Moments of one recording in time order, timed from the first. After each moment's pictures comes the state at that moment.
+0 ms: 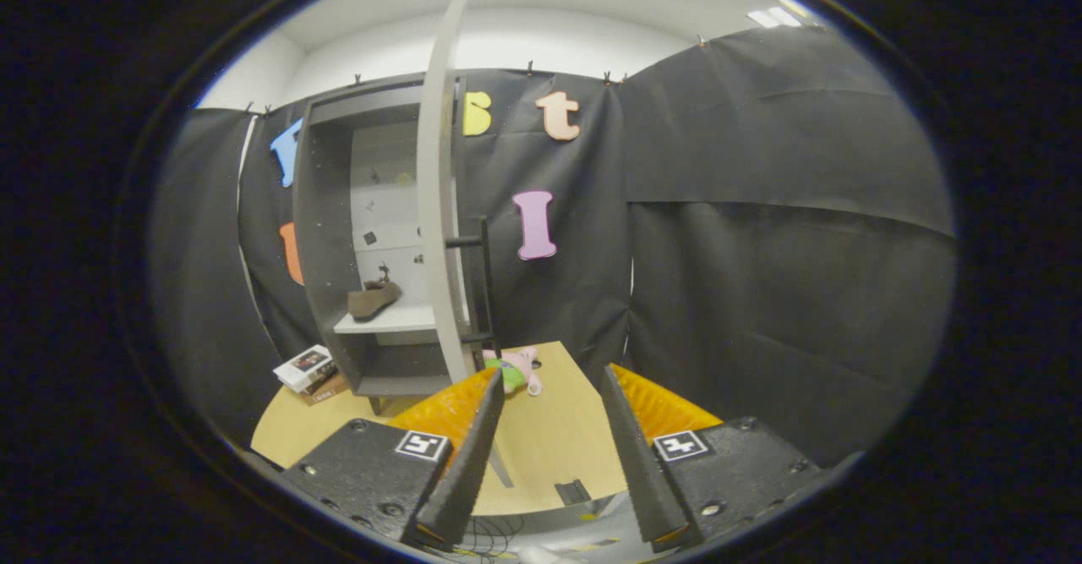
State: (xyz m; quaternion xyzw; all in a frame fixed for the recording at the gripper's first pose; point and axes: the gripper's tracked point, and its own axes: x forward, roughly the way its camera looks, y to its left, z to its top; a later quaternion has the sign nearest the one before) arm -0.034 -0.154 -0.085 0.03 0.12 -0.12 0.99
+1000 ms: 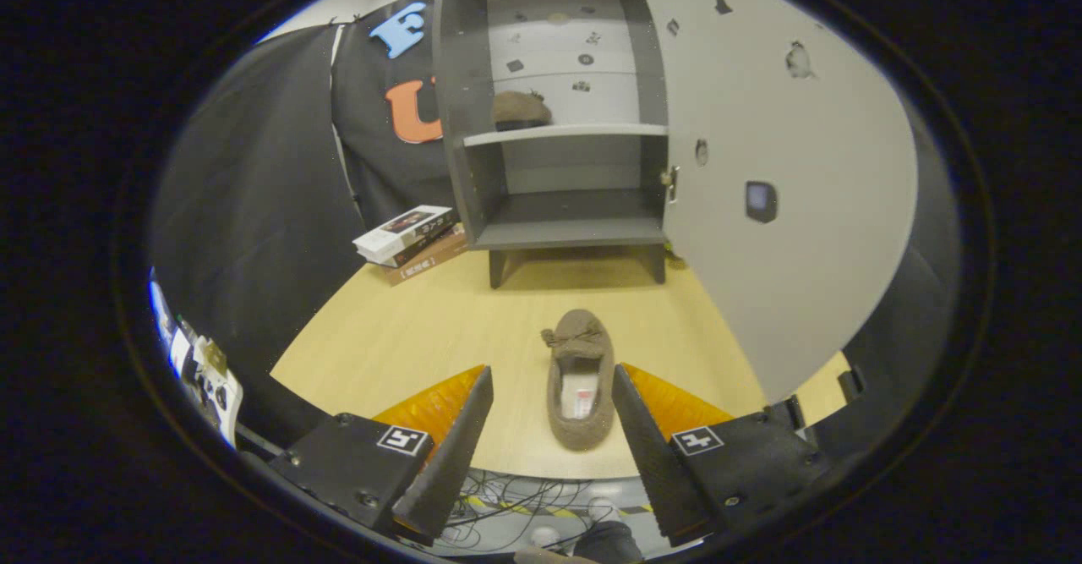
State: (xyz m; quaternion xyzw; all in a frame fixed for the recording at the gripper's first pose) arm 0.068 0.103 -0.391 0.02 0.31 0.08 0.95
